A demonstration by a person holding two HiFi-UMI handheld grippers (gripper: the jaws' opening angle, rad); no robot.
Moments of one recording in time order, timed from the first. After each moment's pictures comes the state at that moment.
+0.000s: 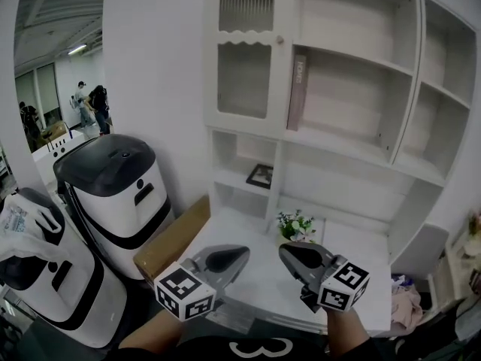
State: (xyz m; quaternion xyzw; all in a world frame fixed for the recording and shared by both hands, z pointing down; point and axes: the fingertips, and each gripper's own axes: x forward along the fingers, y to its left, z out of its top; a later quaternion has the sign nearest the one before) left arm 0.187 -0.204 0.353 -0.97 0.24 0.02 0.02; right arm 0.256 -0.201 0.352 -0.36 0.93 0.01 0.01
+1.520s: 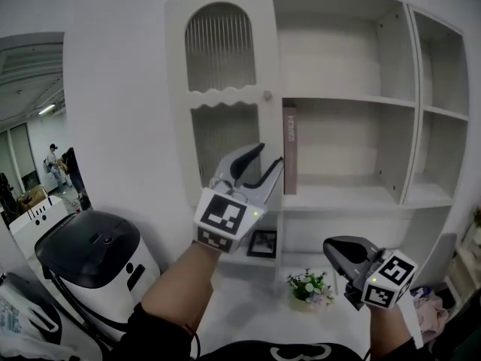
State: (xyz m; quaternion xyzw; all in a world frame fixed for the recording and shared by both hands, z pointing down) left arm 0.261 -0.444 0.052 -0.89 0.24 0.13 0.37; right arm 0.331 -0.348 0.219 -0.50 0.86 0.12 0.01
